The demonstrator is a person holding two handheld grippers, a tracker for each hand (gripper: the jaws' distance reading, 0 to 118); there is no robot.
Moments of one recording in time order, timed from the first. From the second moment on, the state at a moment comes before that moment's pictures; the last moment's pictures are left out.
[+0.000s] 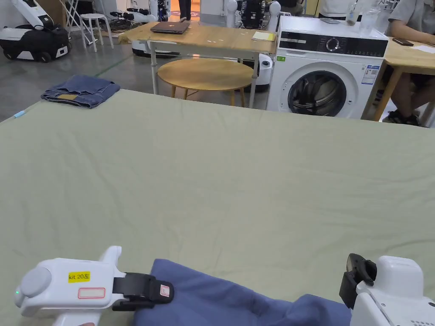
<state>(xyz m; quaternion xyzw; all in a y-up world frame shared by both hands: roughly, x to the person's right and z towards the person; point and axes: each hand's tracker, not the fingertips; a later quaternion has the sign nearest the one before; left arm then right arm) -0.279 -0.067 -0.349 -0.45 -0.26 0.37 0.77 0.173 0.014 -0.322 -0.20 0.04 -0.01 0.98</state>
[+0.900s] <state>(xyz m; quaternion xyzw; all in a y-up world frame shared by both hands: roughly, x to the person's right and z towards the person) -0.198 0.085 -0.342 -0.48 -0.18 0.24 0.83 0.174 0.016 -0.320 -0.19 0.04 -0.01 0.98</state>
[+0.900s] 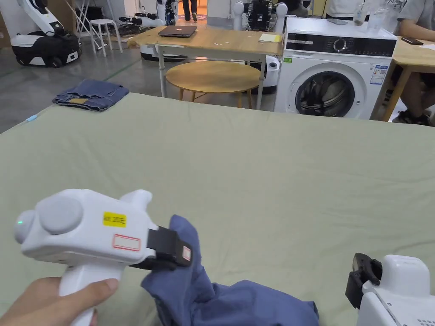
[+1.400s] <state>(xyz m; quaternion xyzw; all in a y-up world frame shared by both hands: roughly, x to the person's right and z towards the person) -0.038 -0.013 -0.395 -0.57 -0.20 0.19 0.77 0.183 0.021 -0.312 -0.20 0.03 -0.01 0.98</state>
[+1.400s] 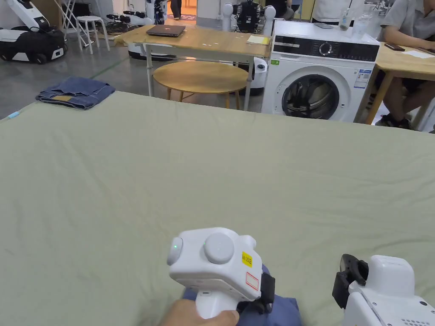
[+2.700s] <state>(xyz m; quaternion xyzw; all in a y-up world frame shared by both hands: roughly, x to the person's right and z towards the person) -0.041 -0.093 -0.402 -0.56 -0.30 0.35 0.69 0.197 0.018 -0.306 -0.20 0.03 -0.03 0.98</state>
